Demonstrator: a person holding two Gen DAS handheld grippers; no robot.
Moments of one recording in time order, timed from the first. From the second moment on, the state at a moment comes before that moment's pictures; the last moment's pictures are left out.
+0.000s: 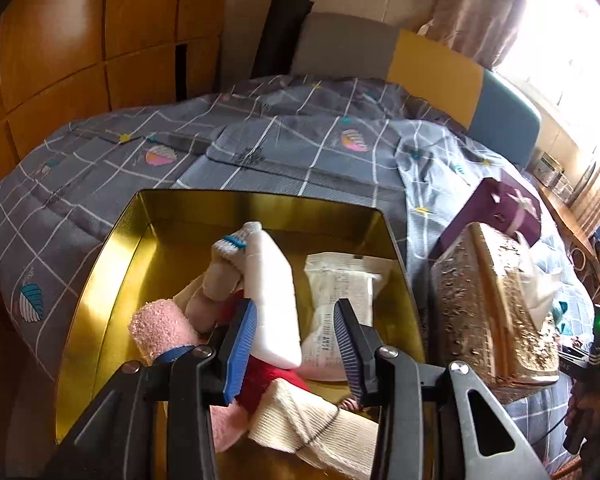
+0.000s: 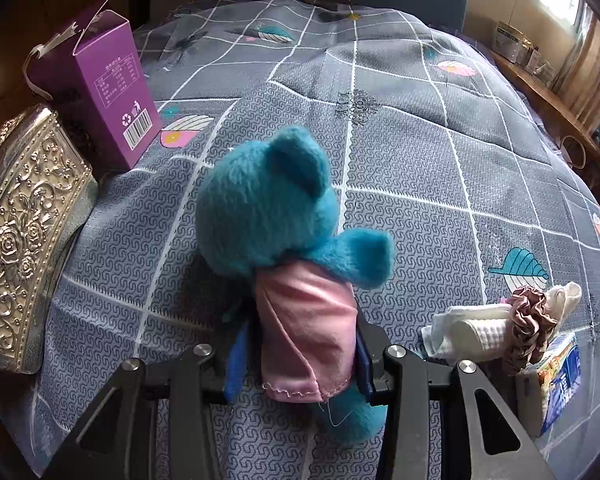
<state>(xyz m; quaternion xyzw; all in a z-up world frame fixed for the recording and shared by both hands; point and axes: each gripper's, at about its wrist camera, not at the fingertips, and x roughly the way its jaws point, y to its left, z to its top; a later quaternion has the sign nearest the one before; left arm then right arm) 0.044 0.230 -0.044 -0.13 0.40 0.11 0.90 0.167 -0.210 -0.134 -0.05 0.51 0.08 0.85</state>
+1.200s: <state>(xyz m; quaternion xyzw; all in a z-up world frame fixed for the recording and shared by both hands) 0.008 0.212 -0.032 -0.10 0.38 0.08 0.92 0.191 -0.230 -0.102 0.05 0.52 0.01 0.85</state>
